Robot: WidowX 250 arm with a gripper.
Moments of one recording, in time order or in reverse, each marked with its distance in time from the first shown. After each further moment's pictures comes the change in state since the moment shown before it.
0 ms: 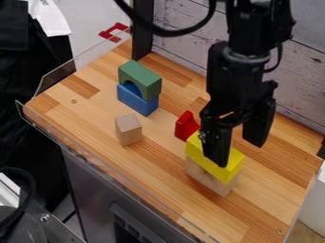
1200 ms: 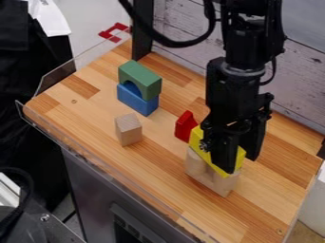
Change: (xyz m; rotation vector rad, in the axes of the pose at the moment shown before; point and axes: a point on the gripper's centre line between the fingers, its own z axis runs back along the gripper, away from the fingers) arm 0.003 0.000 -0.013 0.042 0.033 0.019
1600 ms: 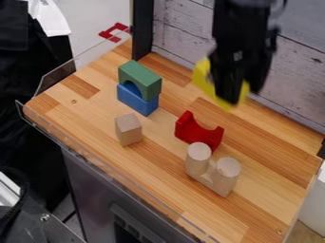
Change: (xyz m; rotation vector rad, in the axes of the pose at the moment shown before) arm 0.030 -0.025 0.084 -0.127 -0.158 0.038
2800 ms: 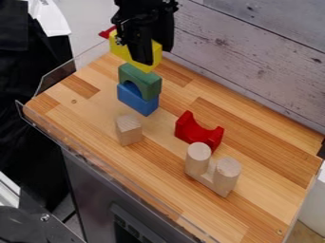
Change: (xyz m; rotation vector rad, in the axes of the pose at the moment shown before) arm 0.111 0.028 -0.009 -0.049 0.053 0.223
